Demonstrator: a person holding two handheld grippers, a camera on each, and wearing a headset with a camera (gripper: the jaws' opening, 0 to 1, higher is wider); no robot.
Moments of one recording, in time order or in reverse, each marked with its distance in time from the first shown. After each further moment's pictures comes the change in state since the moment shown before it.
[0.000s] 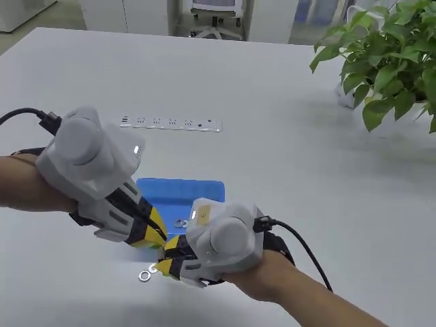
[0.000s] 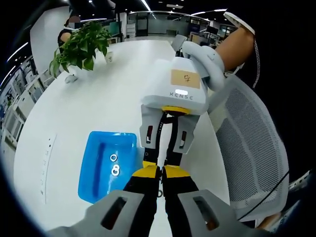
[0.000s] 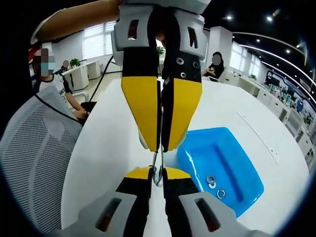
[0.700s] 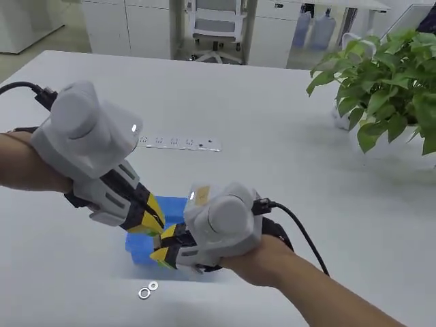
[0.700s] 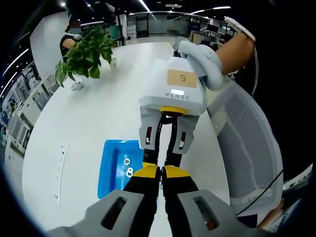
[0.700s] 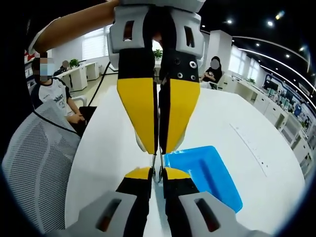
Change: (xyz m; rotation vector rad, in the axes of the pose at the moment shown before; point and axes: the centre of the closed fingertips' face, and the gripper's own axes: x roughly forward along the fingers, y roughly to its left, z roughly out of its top) left arm -0.037 0.016 0.024 0.035 0.002 0.043; right arm -0.017 -0.023 0.039 -0.015 -0.020 -0.019
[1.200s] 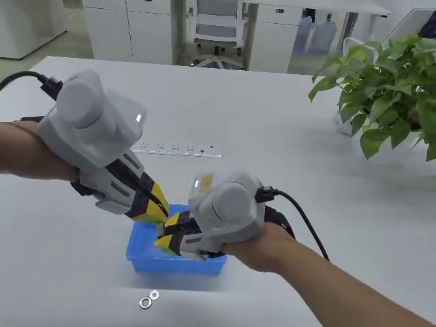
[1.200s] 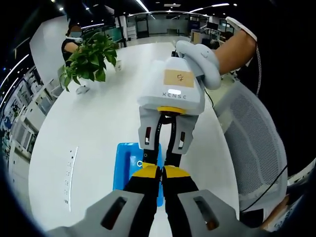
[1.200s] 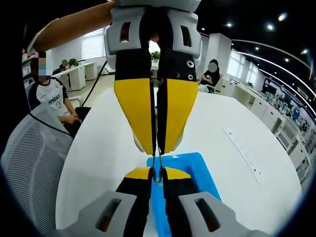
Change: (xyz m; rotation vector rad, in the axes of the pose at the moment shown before) left arm -0.006 0.028 0.005 0.033 0.006 0.035; right arm 0.000 -0.030 0.008 -0.028 -0.011 -0.022
